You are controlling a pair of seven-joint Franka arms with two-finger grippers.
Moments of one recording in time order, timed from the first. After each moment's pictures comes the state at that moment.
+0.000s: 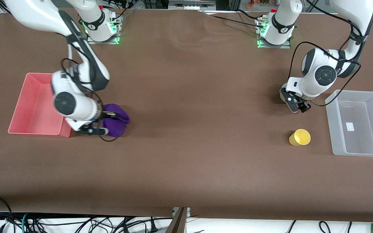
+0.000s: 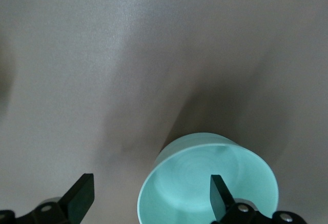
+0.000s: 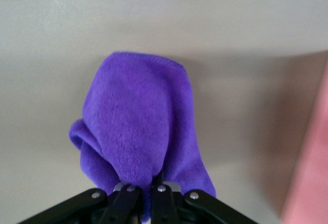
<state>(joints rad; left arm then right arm) -0.03 0.20 0.04 -2.45 0.24 2.52 0.93 0.00 0.44 0.26 -1.76 -0.11 1.94 0.30</state>
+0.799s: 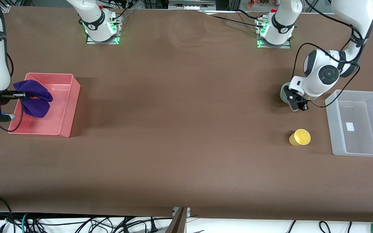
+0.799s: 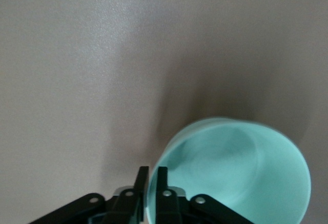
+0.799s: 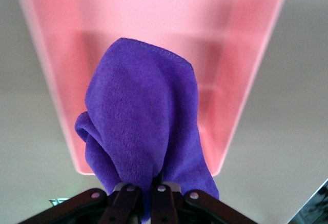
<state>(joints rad) 0.02 0.23 0.03 -2.47 0.24 2.61 1.09 -0.06 0.39 -0.26 -1.68 -0.11 1.60 -0.29</state>
